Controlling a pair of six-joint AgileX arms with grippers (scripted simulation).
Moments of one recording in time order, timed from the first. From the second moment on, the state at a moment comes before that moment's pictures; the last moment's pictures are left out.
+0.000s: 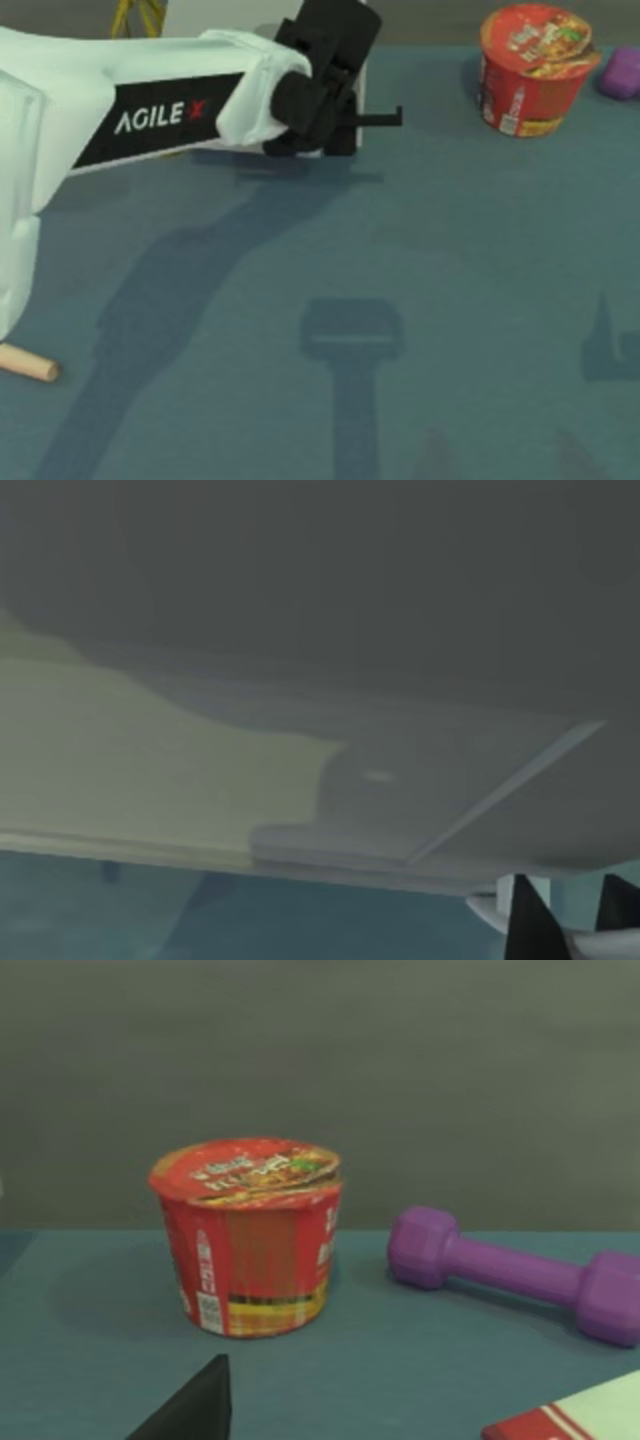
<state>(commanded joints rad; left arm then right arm) -0.60 2.15 1.60 -0.38 -0.33 -0.45 0.00 0.00 0.00 0.00 0.00 0.00</state>
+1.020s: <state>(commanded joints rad) -0.61 2.14 1.58 -0.36 -0.32 -0.44 0.00 0.00 0.00 0.00 0.00 0.00</state>
